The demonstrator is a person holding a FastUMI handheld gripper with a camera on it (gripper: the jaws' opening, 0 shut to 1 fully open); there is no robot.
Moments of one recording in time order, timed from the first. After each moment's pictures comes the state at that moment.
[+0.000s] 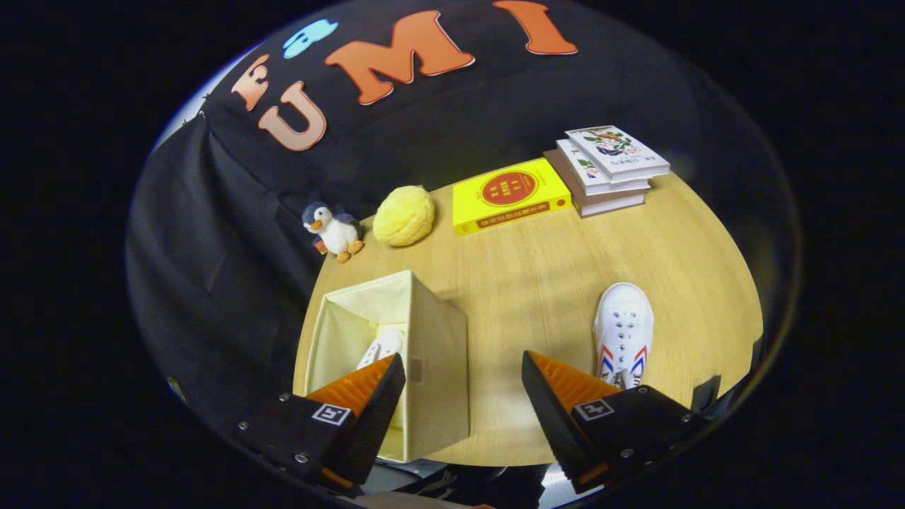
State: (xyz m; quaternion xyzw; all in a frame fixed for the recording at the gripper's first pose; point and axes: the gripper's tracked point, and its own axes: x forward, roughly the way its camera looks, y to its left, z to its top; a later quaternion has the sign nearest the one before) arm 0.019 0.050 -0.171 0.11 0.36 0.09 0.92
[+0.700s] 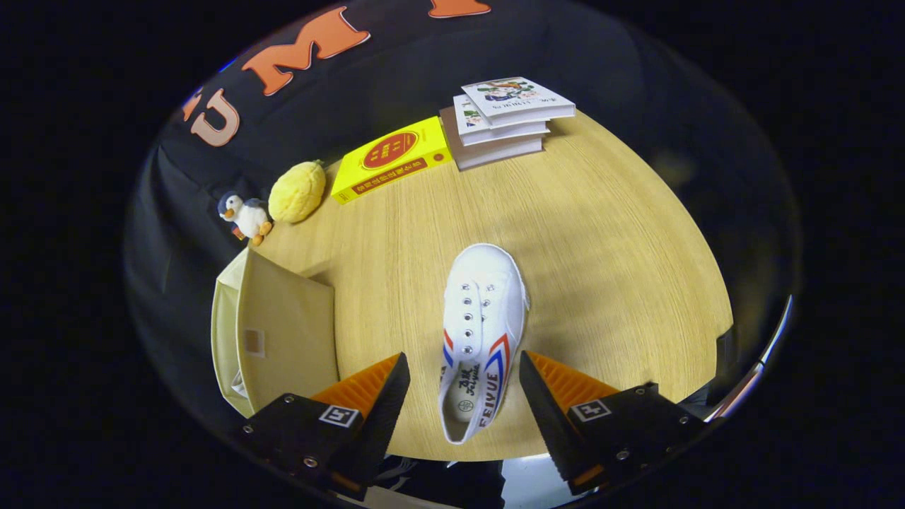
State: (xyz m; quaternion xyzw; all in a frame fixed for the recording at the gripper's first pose) arm 0.021 -0.097 -0.271 0.10 0.46 0.01 0.88
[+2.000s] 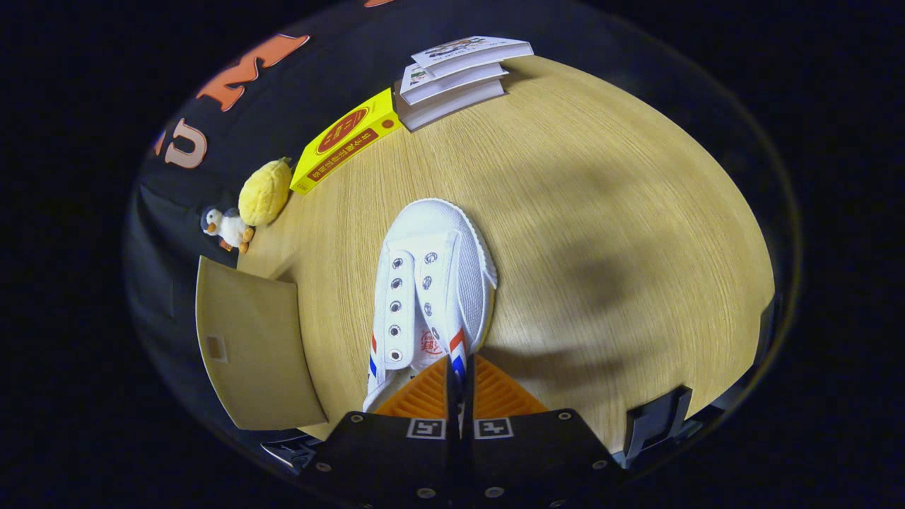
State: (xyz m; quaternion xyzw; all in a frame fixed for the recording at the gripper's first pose) arm 0.032 -0.110 -0.326 0.19 0.48 0.02 0.86
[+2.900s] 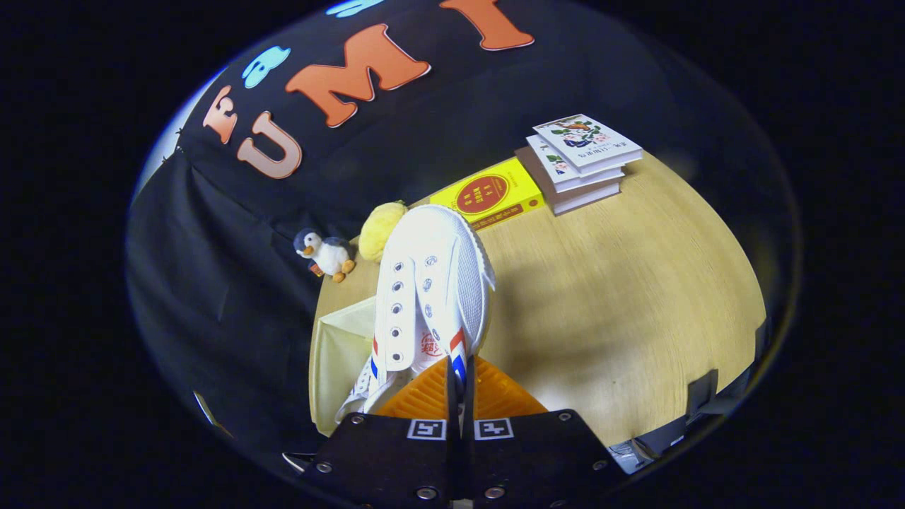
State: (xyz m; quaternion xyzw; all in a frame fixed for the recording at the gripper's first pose) arm 0.018 0.063 -0.143 0.17 0.36 0.10 0.91
